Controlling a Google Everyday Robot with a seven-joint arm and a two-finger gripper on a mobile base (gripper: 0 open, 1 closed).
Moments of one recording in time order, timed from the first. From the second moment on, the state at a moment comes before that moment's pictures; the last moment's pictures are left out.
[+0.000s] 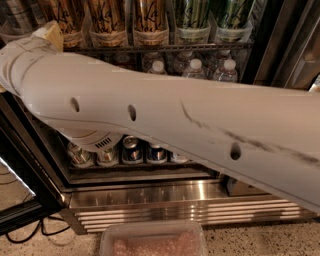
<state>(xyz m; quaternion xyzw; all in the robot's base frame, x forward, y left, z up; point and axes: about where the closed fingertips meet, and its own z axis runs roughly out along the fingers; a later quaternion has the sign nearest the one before) 0.526 0.267 1.046 -0.33 0.64 0.20 0.67</state>
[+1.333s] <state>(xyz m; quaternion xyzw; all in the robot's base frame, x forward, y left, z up) 0.519 0.279 1.055 -0.33 0.62 0.18 0.69</state>
